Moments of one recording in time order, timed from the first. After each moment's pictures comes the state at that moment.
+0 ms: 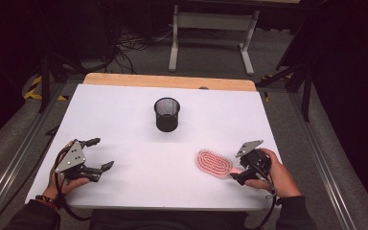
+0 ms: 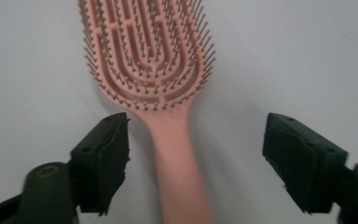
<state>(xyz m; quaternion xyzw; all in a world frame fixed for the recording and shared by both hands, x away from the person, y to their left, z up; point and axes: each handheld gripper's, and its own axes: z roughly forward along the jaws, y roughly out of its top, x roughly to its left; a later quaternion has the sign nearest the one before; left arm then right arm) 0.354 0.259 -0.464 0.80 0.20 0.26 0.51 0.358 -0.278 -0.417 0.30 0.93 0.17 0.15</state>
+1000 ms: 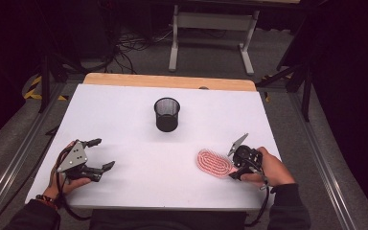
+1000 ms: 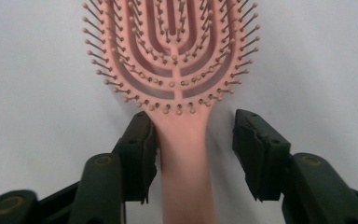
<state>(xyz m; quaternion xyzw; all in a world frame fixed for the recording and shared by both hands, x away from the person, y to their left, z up) 0.356 0.257 -0.466 0.80 0.20 0.25 0.50 0.385 -0.267 -0.427 0.26 0.96 0.11 0.06</state>
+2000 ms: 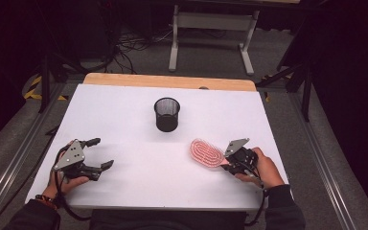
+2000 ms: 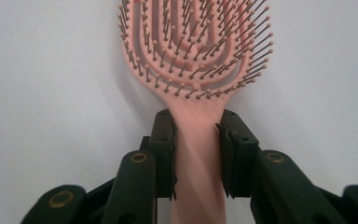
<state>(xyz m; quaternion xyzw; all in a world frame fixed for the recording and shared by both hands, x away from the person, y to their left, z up) 0.359 0.263 -0.466 0.79 0.22 0.23 0.52 0.380 -0.256 -0.434 0.23 0.94 0.20 0.16</state>
